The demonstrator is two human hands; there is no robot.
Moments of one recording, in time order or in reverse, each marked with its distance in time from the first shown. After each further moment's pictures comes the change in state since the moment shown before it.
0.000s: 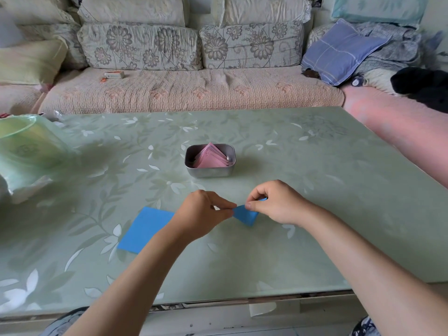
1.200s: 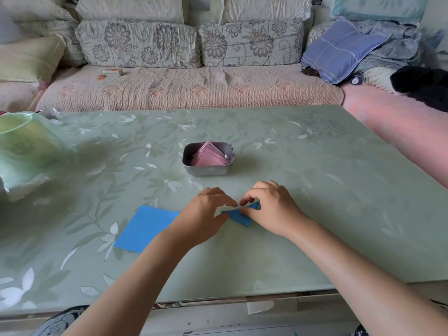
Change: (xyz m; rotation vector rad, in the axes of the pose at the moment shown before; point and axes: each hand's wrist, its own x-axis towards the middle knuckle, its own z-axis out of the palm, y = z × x) left_hand -0.002 -0.004 0.010 0.208 0.007 0.325; right_hand -0.004 0.011 0.025 -0.315 0.245 -0.240
